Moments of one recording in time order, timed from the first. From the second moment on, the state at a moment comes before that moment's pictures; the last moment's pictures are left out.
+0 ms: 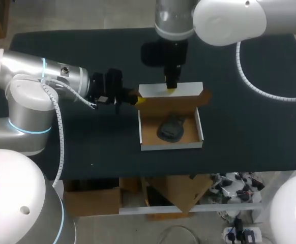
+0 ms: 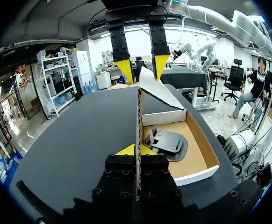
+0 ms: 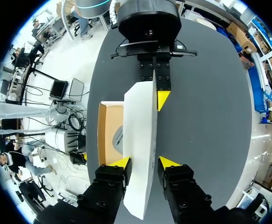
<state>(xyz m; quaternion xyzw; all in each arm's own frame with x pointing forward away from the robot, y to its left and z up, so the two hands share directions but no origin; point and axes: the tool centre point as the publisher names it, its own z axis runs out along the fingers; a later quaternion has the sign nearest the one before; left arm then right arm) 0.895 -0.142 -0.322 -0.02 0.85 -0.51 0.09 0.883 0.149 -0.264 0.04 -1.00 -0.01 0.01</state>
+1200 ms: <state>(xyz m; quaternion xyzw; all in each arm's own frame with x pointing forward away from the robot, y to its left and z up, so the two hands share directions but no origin) 0.895 -0.141 -0.323 -0.02 0.86 -0.51 0.09 0.889 0.154 -0.268 0.05 -1.00 -0.01 0.01</state>
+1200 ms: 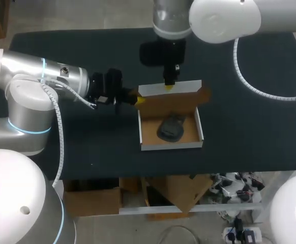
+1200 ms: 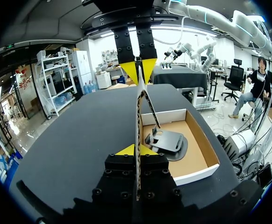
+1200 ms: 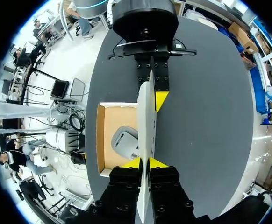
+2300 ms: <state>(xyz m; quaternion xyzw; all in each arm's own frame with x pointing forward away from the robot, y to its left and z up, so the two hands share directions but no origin) 0.895 -0.142 -0.322 -0.02 0.85 -0.51 0.09 0.923 0.133 -0.185 -0.07 -0.99 -0.10 -0.06</state>
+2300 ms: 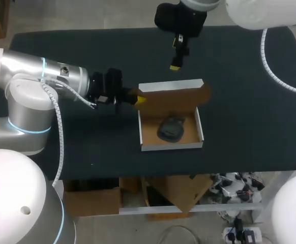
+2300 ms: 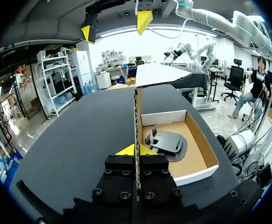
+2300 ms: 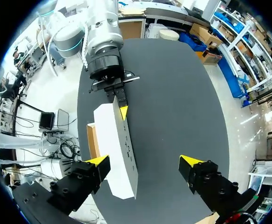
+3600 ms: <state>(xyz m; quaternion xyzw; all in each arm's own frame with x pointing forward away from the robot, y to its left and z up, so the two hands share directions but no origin) 0.896 -0.141 -0.321 -0.01 0.86 -0.51 0.10 0.931 0.100 -0.183 -0.32 -0.94 -0.12 -0.04</state>
